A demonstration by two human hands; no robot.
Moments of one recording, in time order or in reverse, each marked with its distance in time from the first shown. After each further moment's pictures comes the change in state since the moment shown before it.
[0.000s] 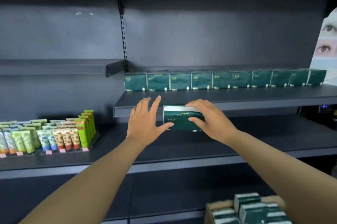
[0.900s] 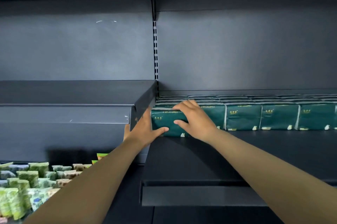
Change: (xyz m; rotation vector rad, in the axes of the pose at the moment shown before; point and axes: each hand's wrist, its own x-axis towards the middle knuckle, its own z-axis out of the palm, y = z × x) left_hand 0.190 -0.220 0.090 -0.092 -0.185 -0.348; right_hand 0.322 0.041 0.183 -0.030 0.022 -0.139
